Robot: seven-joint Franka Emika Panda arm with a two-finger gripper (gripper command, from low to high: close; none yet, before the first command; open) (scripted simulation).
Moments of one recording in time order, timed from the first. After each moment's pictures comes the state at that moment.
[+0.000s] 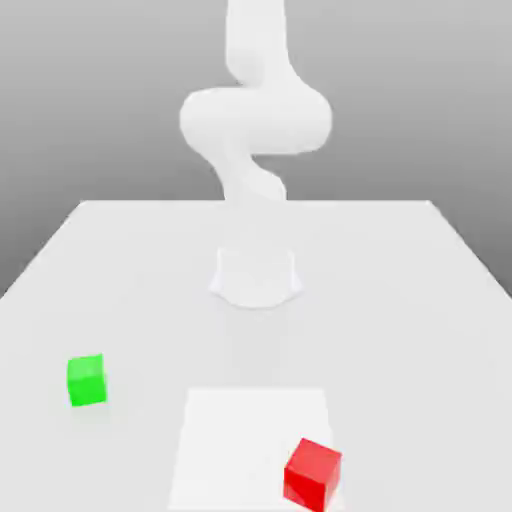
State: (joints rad) arm 0.06 -0.71 -0.04 -2.31 0.02 2.33 0.70
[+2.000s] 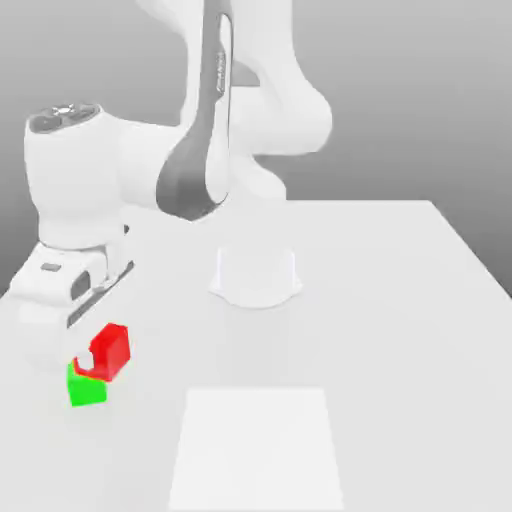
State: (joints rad) arm -0.17 -0.07 -0.43 -2.72 -0.09 2.65 -1.07
